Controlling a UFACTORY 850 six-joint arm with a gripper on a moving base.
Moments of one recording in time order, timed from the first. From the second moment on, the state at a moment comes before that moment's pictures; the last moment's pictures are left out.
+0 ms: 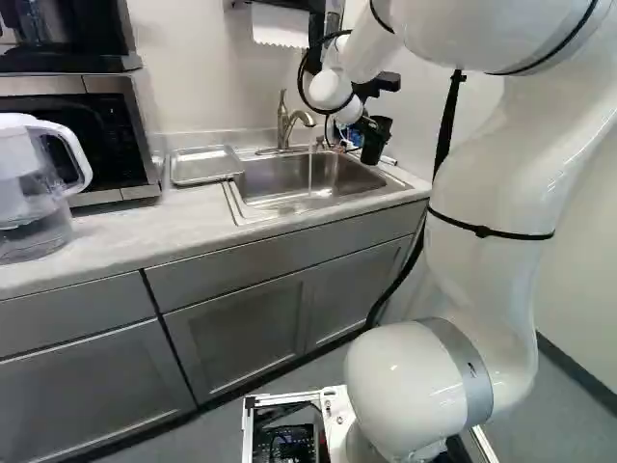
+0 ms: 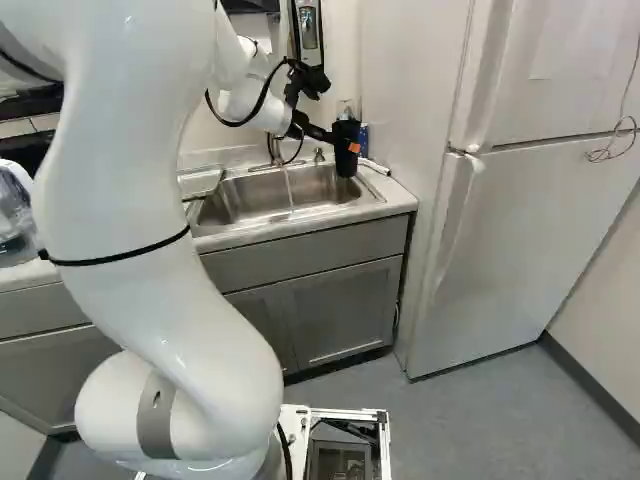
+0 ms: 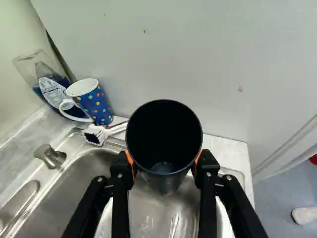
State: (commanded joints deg) arm 5.8 -11.8 -66.7 96.0 48.7 -60.1
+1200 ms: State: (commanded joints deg) arm 12.2 -9.4 -64.0 96.6 48.7 -68.0
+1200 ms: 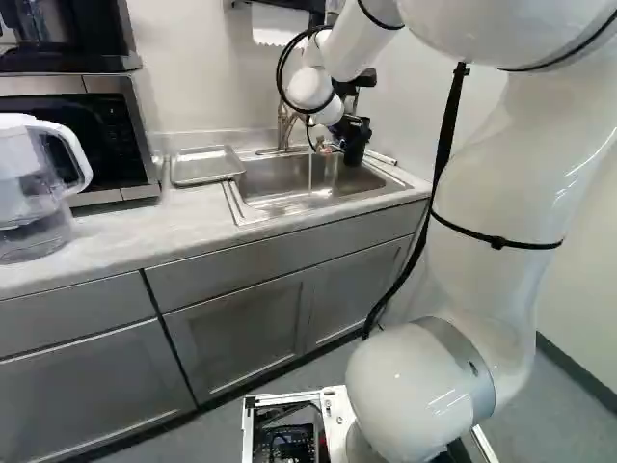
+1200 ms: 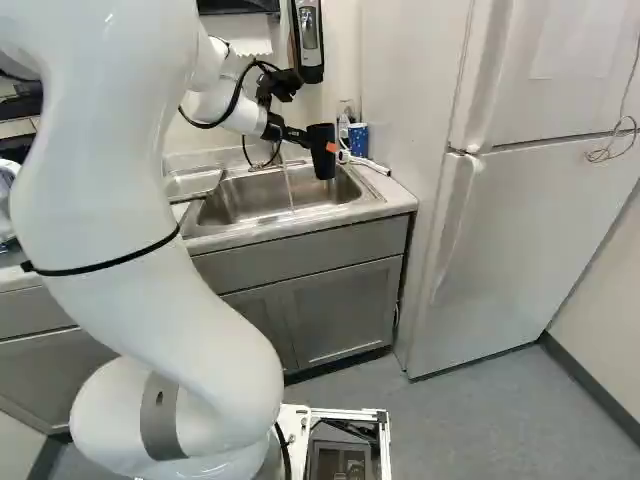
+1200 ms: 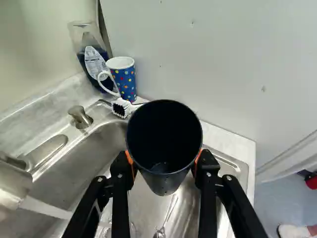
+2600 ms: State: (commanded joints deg) arm 13.7 -5.2 -62.7 96.9 49.4 -68.0
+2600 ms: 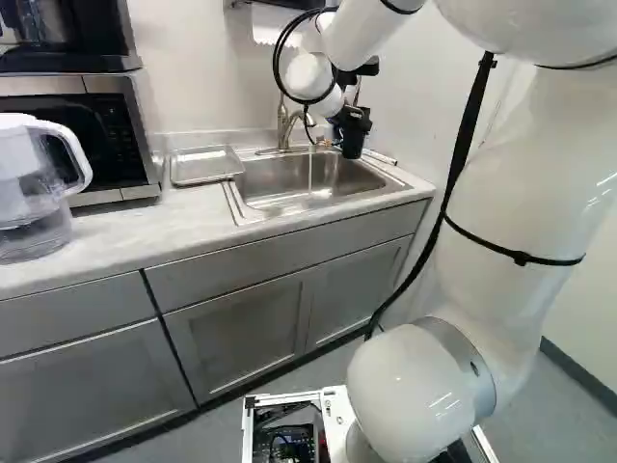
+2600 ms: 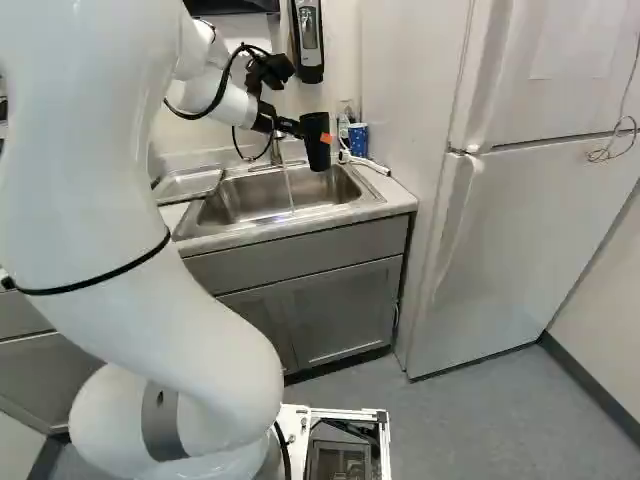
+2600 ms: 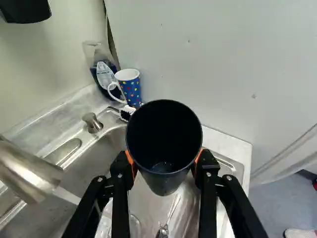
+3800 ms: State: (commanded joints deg) arm 14.5 -5.1 -62.5 95.2 43.8 -68.0
